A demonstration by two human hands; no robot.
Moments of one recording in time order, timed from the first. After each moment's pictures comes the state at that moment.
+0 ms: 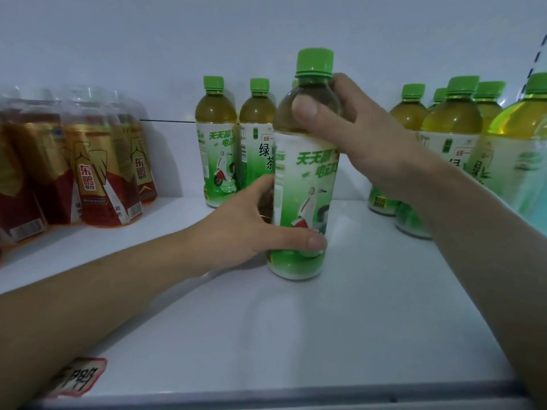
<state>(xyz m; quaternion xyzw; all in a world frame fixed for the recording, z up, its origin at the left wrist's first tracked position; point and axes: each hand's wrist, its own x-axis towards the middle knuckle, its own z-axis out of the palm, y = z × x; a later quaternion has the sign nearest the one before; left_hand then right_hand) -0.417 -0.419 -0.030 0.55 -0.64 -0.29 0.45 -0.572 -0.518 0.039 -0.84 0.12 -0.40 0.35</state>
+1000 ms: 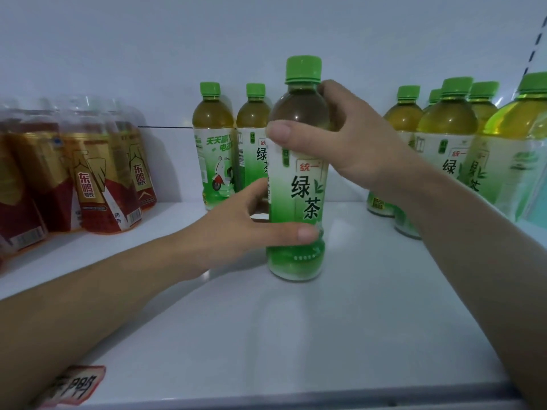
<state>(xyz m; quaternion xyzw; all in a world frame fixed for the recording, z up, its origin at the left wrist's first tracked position) -0.418 -0.414 -0.025 0.54 -0.64 -0.29 0.46 -0.572 -0.506 0.040 -0.84 0.15 -0.41 0.31</state>
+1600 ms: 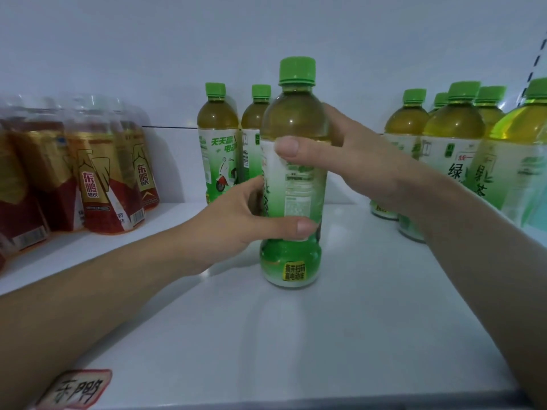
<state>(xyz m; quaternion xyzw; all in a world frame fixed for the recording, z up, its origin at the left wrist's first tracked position) -0.411 -0.417 -0.022 0.49 -0.64 -0.33 0.50 -0.568 -0.507 0.037 -0.87 0.16 -0.32 0.34</state>
